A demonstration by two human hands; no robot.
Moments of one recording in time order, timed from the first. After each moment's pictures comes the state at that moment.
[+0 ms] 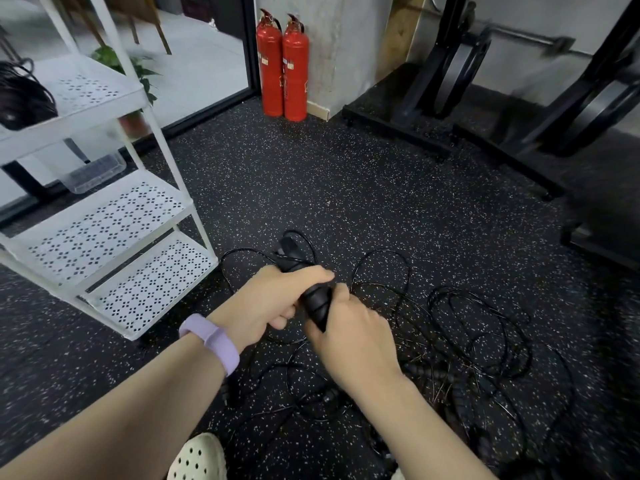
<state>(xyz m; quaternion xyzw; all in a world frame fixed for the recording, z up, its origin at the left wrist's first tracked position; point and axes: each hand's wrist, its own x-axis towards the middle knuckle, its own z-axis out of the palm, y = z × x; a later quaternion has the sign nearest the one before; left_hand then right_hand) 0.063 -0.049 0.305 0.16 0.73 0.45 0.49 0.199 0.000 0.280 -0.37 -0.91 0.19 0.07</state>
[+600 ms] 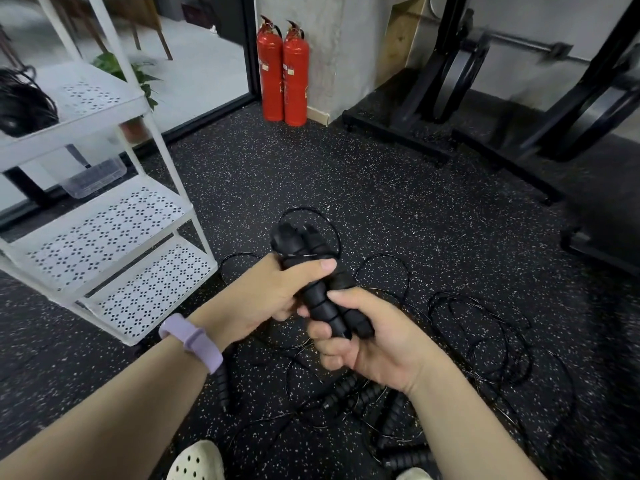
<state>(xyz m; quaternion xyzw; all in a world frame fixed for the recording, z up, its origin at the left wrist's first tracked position) 0.052 -0.056 0.323 0.35 0.64 0.49 0.48 0.214 0.038 0.306 -0.17 -0.38 0.91 -0.06</state>
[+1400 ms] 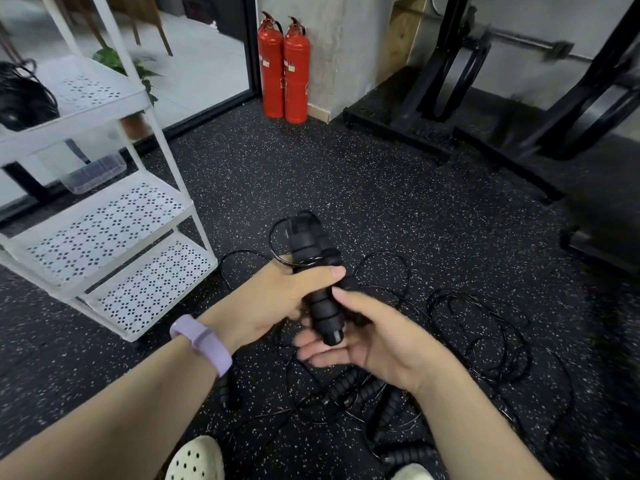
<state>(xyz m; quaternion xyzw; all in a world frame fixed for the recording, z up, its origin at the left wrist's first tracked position) 0.066 -0.057 0.317 0.31 0.62 0.53 0.49 0.222 0.037 0.302 -0.23 -0.46 0.85 -0.05</state>
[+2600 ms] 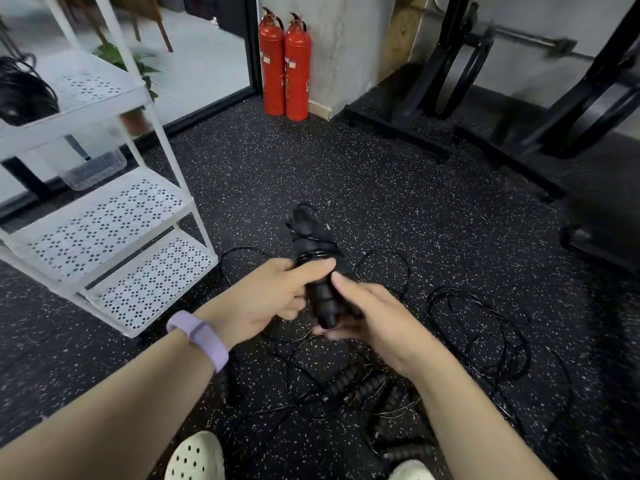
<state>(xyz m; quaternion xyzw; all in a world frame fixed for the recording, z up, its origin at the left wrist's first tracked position) 0.056 -0.058 0.306 0.27 0.62 0.50 0.55 0.214 0.044 0.294 -0.30 -0.58 0.75 0.03</state>
